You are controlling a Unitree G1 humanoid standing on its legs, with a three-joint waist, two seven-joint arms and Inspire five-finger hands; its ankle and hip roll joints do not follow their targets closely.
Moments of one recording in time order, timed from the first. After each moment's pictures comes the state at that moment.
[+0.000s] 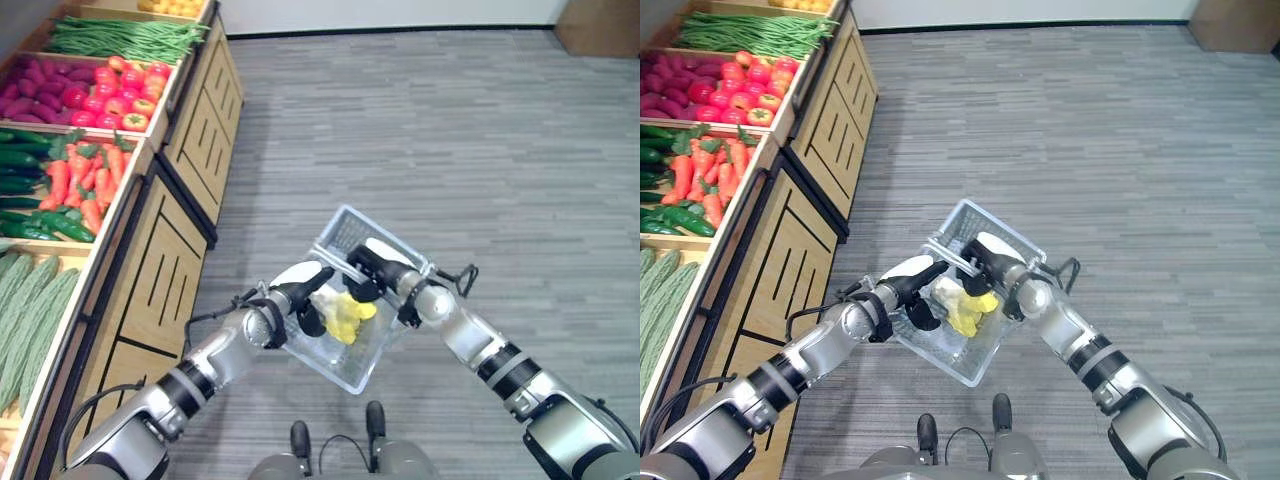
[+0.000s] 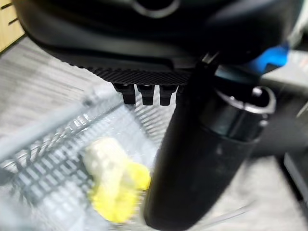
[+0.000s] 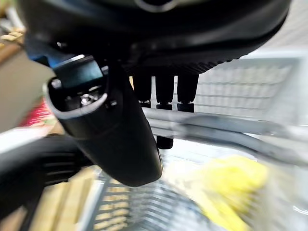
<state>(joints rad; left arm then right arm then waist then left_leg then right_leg) -0.38 0.54 -0.65 0.17 0.21 0.15 -0.14 -0.45 -0.48 0.56 0.42 -0.19 0.21 0.11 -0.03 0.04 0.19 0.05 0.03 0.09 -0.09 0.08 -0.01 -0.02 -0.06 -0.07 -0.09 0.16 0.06</state>
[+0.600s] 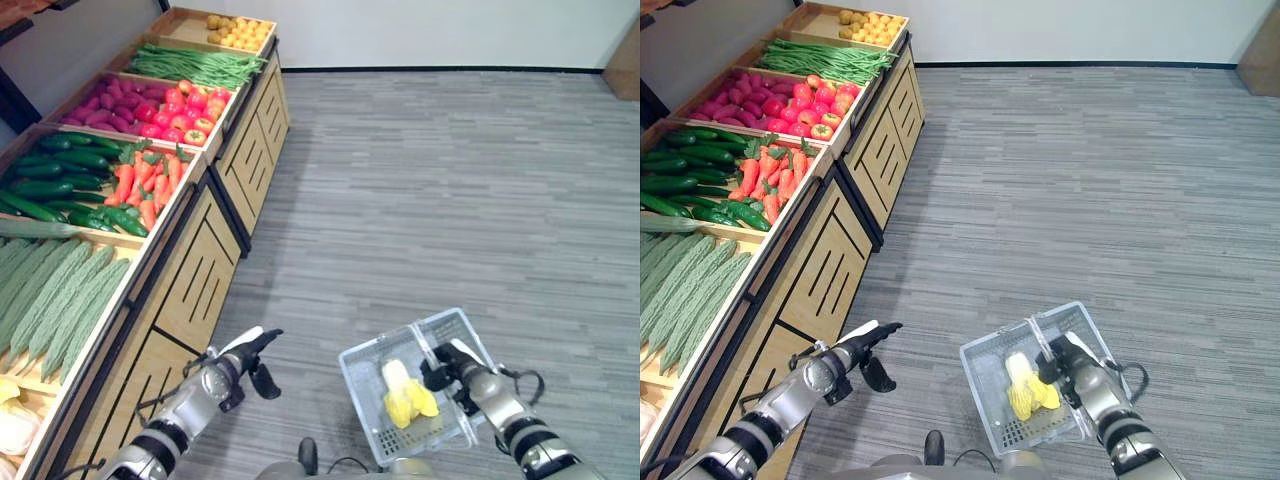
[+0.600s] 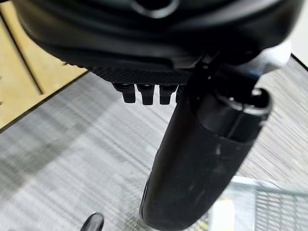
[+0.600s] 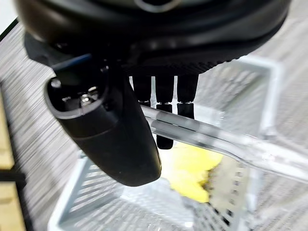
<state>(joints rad) -0.10 0.51 -0.48 0.48 0.22 0.16 -0.15 -0.15 -0.45 0.26 0.81 -0.18 0.22 0.03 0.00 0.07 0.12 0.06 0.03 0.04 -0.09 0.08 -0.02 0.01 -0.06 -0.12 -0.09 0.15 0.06</state>
